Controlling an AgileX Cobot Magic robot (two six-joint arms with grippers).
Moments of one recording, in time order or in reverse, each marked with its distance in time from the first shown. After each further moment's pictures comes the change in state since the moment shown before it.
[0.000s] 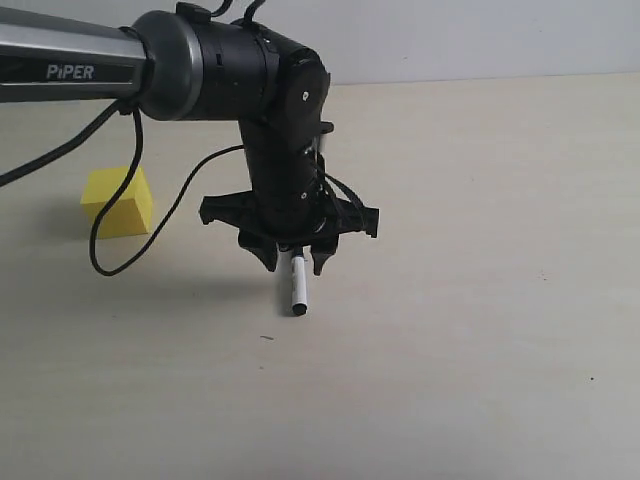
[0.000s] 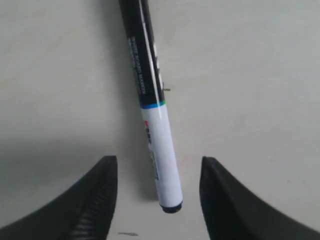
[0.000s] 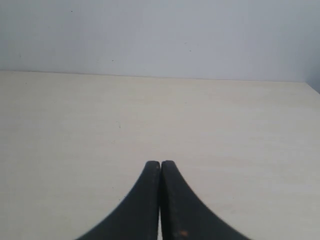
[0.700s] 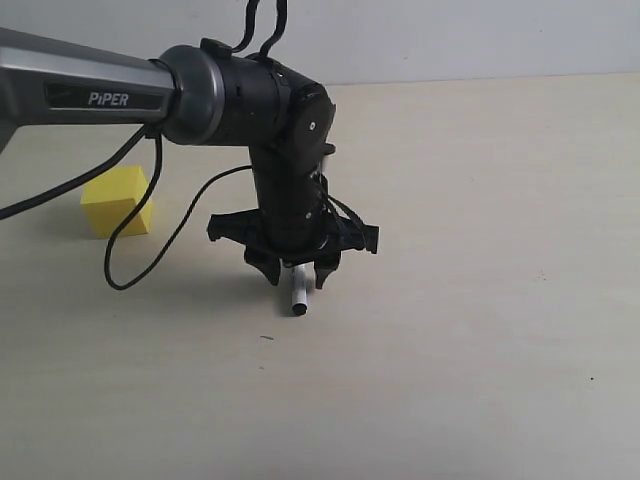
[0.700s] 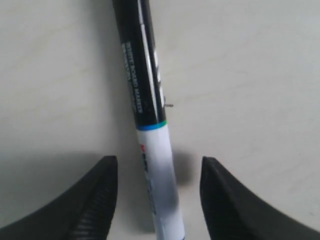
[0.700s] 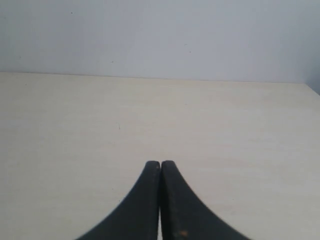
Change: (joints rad) left arm 0.002 0.063 0.000 0.000 -0.046 -0.014; right arm 0.000 0.000 0.000 0.000 -0.002 0.000
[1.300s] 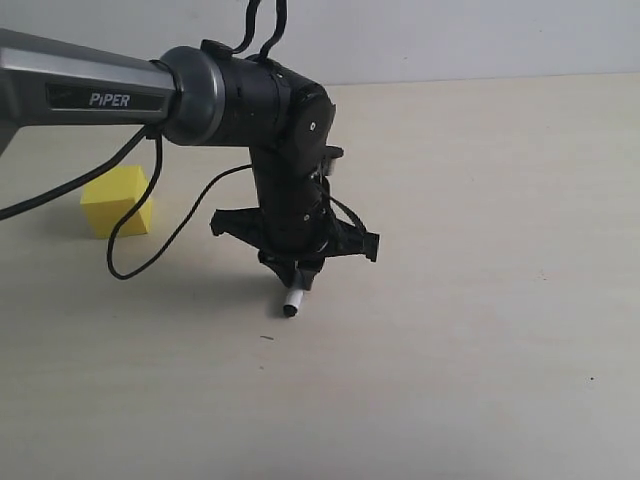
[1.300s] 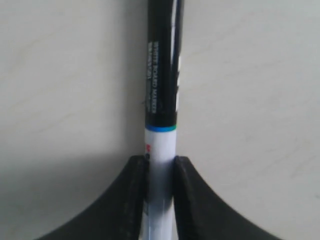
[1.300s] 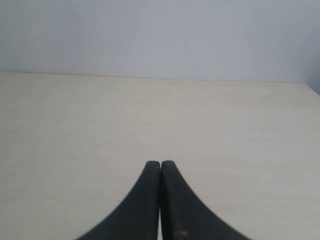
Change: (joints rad) left arm 0.000 0.002 0.000 -0.014 -0.001 0.125; right arm 0.000 0.000 0.000 0.000 0.000 0.000
